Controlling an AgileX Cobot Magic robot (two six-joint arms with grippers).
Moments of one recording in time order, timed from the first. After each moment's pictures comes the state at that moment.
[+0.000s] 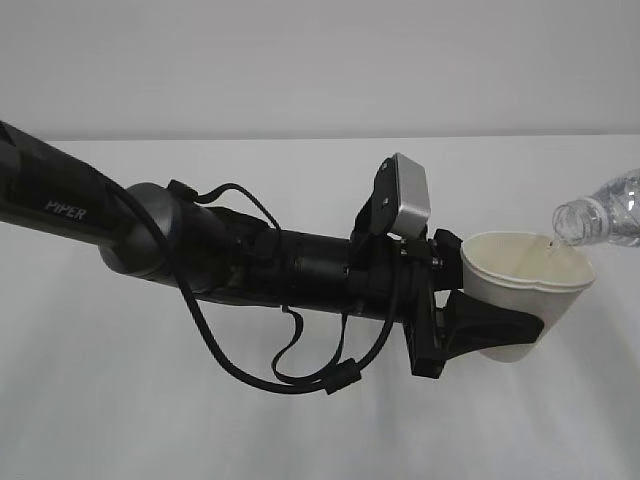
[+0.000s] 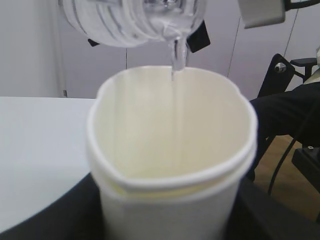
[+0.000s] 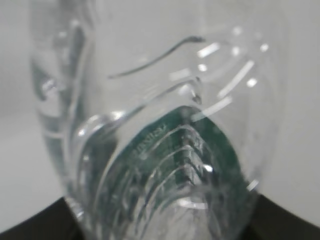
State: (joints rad) left arm -0.74 2.23 -1.27 1.13 -1.12 -0.70; right arm 0.06 1.06 -0.51 -1.83 0.10 0.12
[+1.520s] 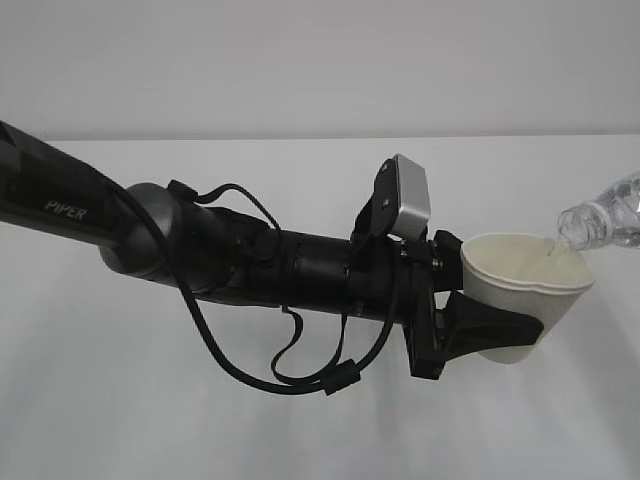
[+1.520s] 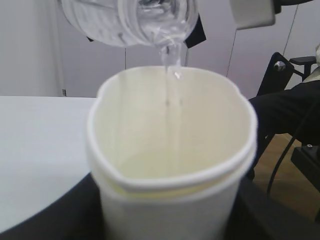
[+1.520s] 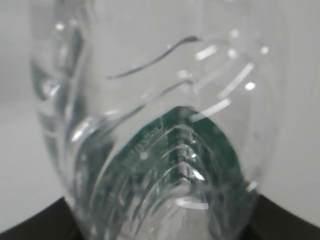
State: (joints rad) left arm -0.74 2.23 -1.27 1.13 -1.11 -0.70; right arm 0.06 1.06 -0.51 -1.83 0.13 0.07
